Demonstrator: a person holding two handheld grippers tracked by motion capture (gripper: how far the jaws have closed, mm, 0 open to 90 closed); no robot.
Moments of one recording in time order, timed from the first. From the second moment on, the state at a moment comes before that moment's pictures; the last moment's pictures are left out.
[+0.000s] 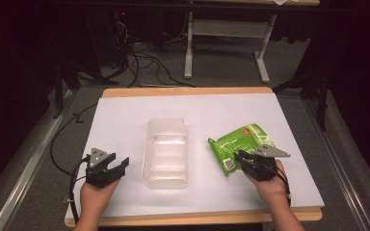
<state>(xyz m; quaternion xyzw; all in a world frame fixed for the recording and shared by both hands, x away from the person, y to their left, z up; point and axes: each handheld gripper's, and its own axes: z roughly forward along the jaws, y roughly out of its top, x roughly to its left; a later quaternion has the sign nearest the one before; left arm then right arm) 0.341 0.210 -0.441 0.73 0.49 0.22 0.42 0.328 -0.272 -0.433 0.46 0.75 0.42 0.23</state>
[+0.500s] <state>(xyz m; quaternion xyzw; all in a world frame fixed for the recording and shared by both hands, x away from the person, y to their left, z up) 0.341 0.205 -0.446 0.75 0.48 0.23 0.40 0.335 -0.278 -0.434 0.46 0.75 0.42 0.22</state>
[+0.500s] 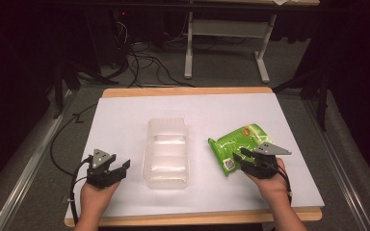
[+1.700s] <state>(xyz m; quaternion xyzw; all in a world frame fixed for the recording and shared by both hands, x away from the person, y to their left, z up) 0.341 0.199 -0.448 0.76 0.47 0.22 0.39 0.348 -0.363 -0.438 0.56 0.67 0.41 0.26</state>
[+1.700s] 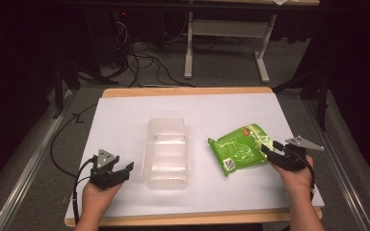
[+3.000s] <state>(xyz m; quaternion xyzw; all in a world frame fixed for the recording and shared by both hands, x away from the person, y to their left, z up) 0.341 0.195 -0.450 0.77 0.46 0.21 0.38 0.363 -0.381 -0.467 0.62 0.65 0.39 0.18</state>
